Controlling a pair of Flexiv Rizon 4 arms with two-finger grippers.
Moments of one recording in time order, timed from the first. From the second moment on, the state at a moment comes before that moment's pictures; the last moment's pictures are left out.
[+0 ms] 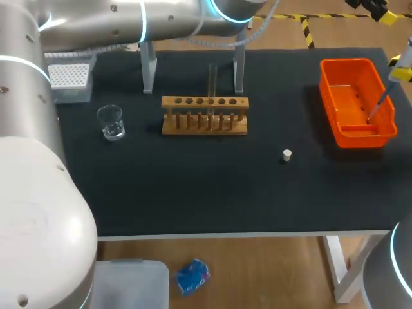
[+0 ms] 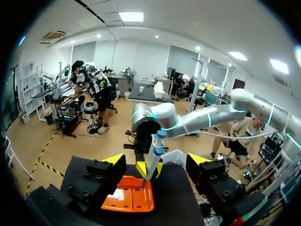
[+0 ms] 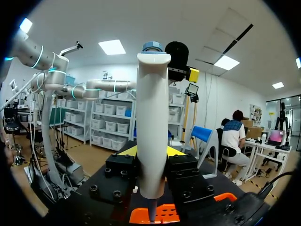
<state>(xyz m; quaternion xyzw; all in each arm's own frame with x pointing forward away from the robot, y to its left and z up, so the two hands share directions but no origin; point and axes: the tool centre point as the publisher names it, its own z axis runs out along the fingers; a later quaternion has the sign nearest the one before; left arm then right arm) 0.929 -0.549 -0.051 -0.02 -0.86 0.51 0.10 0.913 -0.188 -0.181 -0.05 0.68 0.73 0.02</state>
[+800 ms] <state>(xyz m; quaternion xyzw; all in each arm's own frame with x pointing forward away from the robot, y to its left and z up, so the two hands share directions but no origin) 0.925 -0.577 -0.060 -0.03 -0.84 0.54 0.10 0.913 -0.188 -0.181 -0.05 0.68 0.73 0.02</state>
